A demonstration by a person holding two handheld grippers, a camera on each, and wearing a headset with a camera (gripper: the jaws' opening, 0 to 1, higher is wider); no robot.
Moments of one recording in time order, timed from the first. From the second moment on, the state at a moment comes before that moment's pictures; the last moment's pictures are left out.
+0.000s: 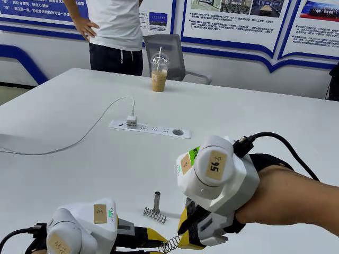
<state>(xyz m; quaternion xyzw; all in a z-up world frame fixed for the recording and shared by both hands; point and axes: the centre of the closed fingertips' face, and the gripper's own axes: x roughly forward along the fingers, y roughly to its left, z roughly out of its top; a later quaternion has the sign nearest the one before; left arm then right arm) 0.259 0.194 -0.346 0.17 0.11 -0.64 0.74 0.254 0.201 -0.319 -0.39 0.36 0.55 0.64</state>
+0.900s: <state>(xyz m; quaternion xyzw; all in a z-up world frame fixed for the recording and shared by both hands) 0.260 0.194 -0.347 0.16 0.11 -0.64 0.74 0.258 0.214 -0.312 -0.37 0.35 0.56 0.65</state>
